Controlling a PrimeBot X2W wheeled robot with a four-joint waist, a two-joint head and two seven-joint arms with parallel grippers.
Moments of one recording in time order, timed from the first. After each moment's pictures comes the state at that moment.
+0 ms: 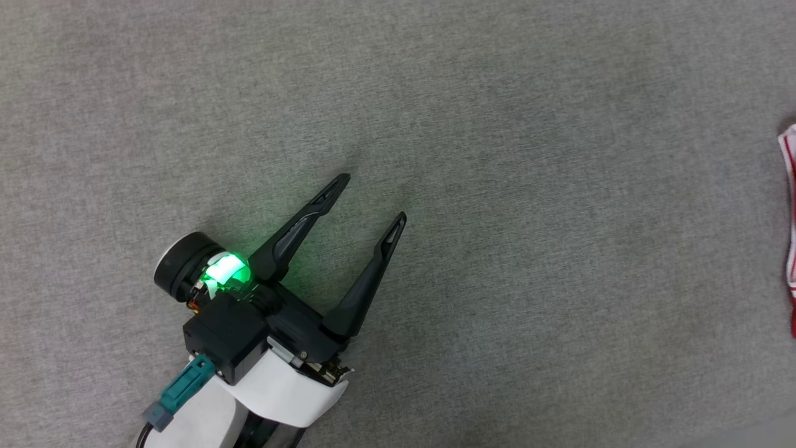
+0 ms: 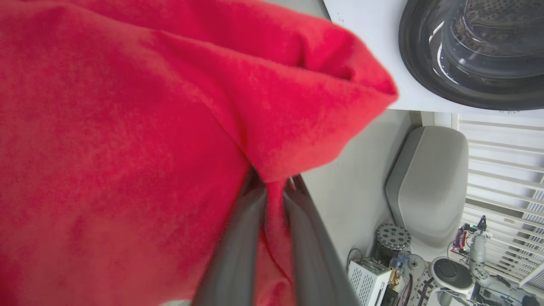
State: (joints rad) left arm -0.29 0.36 -0.46 -0.24 -0.29 -0.13 -0.26; right arm -0.41 -0.78 -0.11 0.33 0.11 0.13 0.58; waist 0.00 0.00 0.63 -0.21
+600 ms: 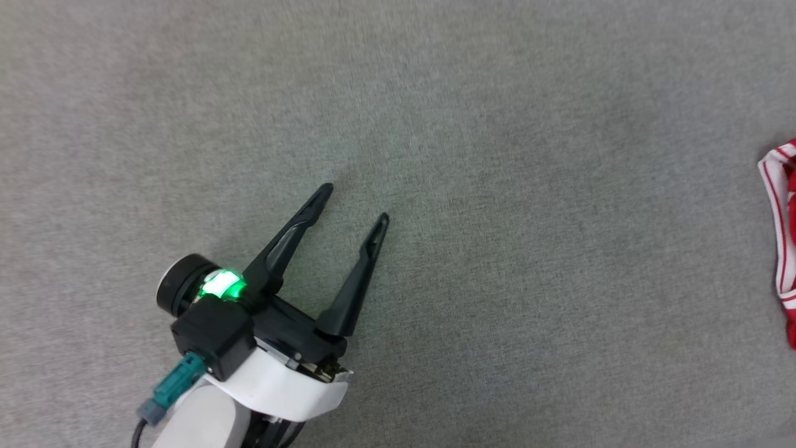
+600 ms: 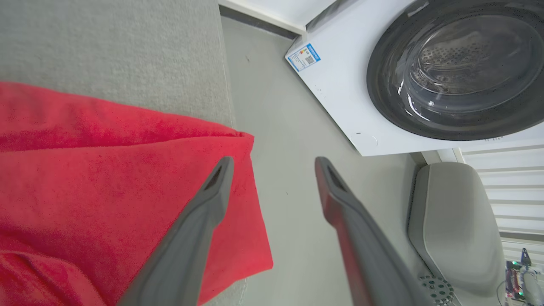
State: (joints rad) left arm -0.24 0.29 -0.41 -0.22 -0.32 -0.13 -0.26; right arm -0.46 -0.74 -0.18 0.38 0.08 0.13 0.42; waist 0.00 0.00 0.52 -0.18
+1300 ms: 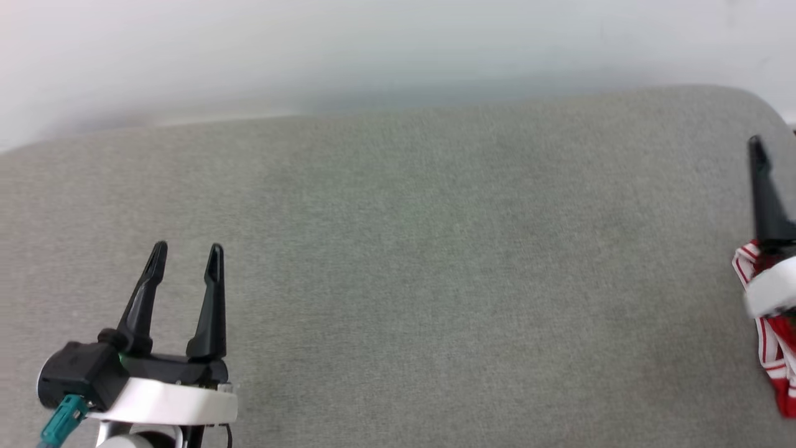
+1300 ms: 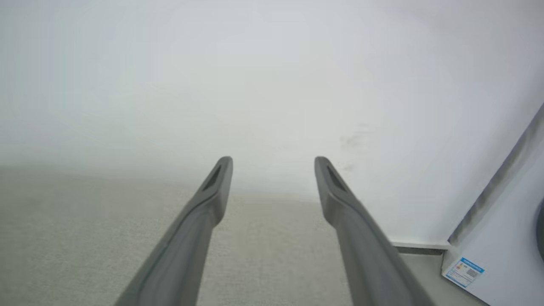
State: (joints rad) left arm -0.02 0.19 0.00 -0.13 -0.31 -0.13 -0.26; right arm -0.27 -0.33 -0.12 -0.15 0.20 0.13 0.17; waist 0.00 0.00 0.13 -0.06
